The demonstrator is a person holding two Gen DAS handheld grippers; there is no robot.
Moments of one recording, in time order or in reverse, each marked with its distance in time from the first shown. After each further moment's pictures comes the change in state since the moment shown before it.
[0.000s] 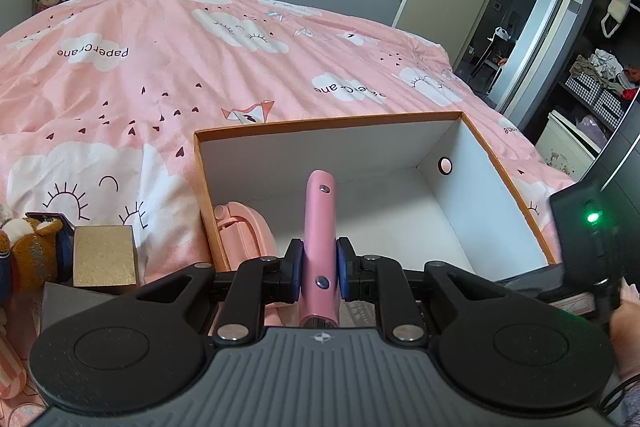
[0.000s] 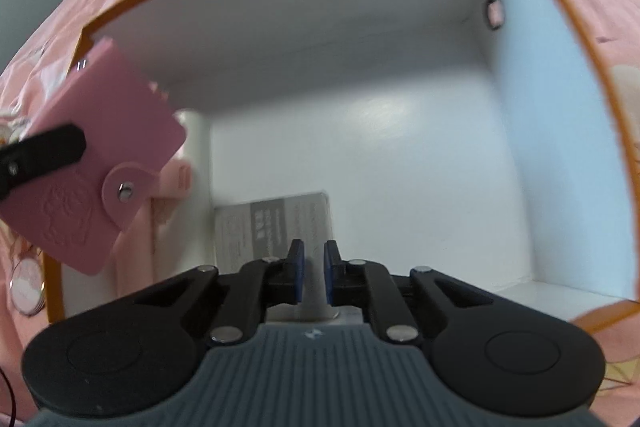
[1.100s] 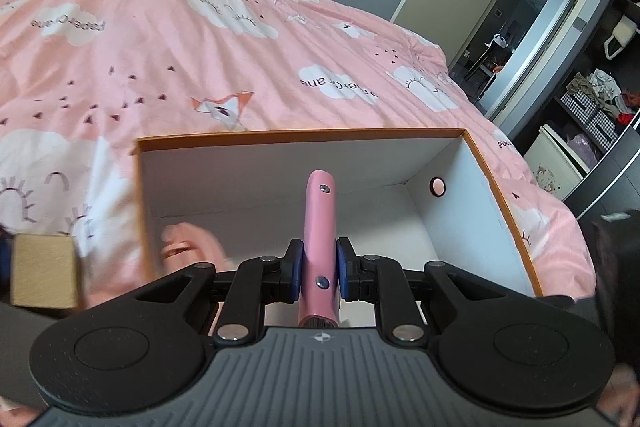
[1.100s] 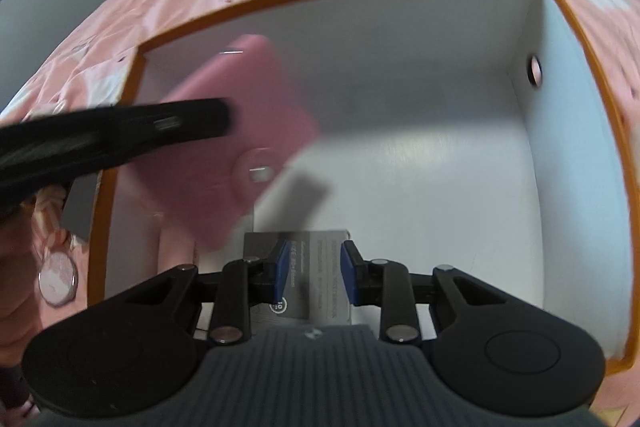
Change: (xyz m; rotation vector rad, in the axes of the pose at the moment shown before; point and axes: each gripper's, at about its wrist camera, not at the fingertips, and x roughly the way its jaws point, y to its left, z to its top) left arm 0.061 -0.012 0.026 -0.089 0.053 -0.061; right arm -0.029 -0.002 0.000 -0.118 -0.080 0.092
